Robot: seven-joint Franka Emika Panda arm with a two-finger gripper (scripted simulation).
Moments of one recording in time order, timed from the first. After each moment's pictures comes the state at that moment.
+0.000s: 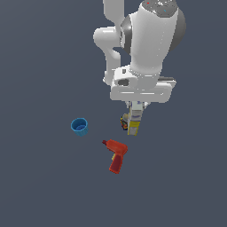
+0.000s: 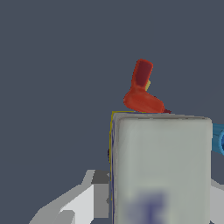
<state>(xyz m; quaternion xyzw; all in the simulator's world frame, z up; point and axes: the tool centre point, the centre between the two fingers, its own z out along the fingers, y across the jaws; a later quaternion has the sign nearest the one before) 0.001 0.089 0.275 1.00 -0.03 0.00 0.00</state>
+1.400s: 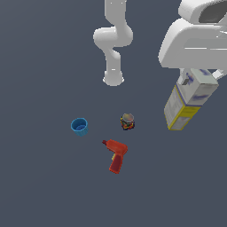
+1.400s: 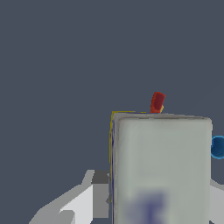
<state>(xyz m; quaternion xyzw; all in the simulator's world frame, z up) 0.070 0.196 0.438 1.00 -0.03 0.00 0.00</state>
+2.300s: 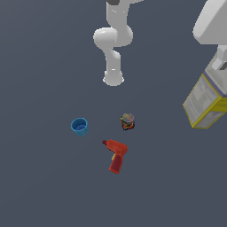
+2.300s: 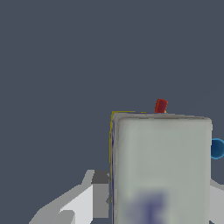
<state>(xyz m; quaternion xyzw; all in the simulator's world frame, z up) 0.095 0.231 0.491 1.00 -0.03 0.00 0.00</state>
